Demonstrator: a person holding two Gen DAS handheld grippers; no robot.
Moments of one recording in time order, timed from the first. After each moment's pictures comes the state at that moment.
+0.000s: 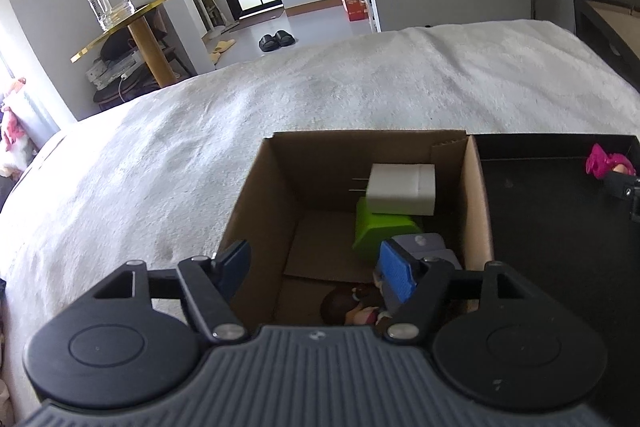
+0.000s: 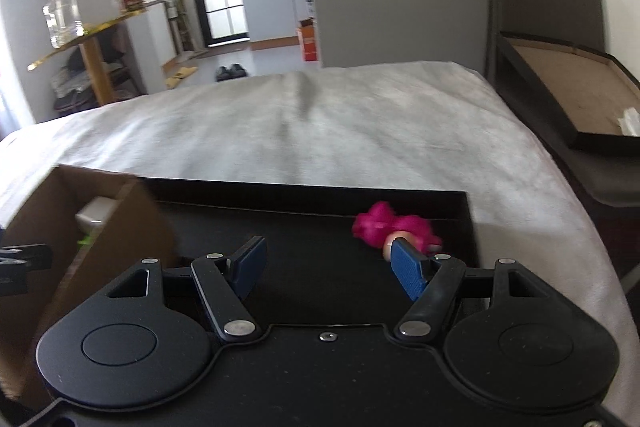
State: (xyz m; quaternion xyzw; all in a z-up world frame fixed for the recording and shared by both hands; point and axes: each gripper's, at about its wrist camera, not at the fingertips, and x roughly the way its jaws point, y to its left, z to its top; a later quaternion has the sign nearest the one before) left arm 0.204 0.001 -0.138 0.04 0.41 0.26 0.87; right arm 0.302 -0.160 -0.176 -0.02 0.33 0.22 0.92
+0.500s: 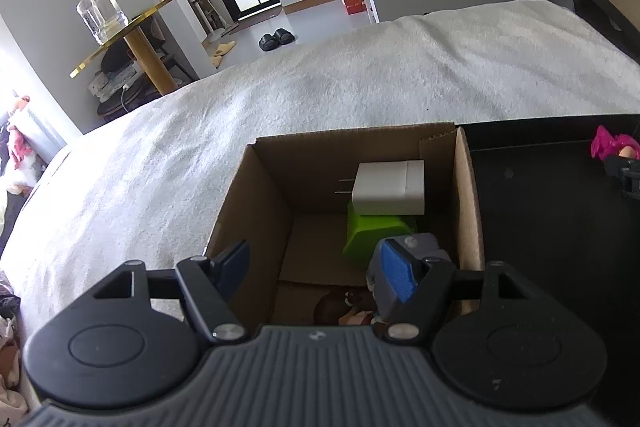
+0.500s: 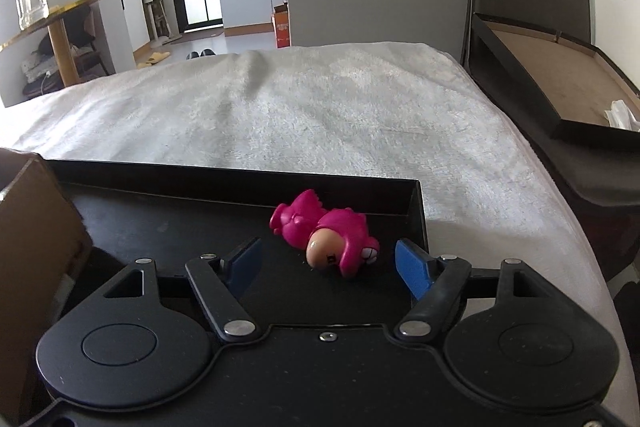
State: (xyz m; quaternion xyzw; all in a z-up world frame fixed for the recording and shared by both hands) left arm 0.217 -0.010 -0.144 0.07 0.42 0.26 0.86; right arm 0.342 -0.176 -0.212 -0.05 0.34 0.20 0.92
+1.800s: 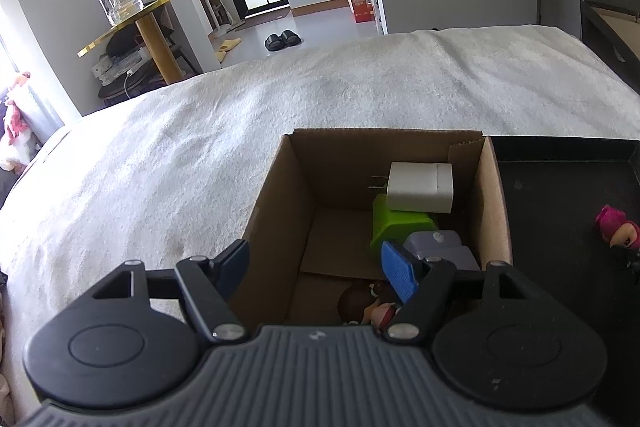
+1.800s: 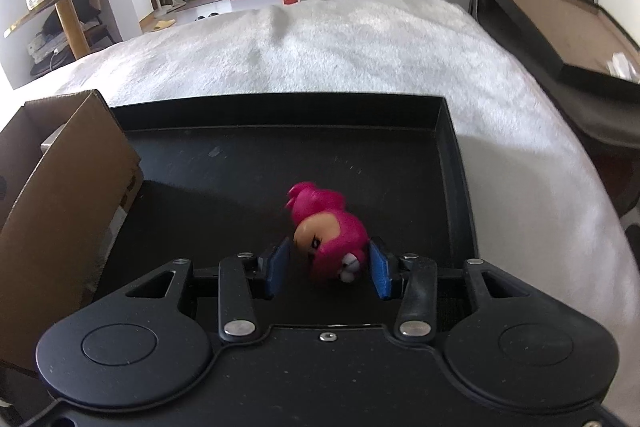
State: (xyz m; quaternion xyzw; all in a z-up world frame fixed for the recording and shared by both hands) left arm 0.197 0.013 -0.136 0.03 0.40 0.26 0.88; right arm 0.289 -0.171 -0.211 -0.03 0.41 0.20 0.89
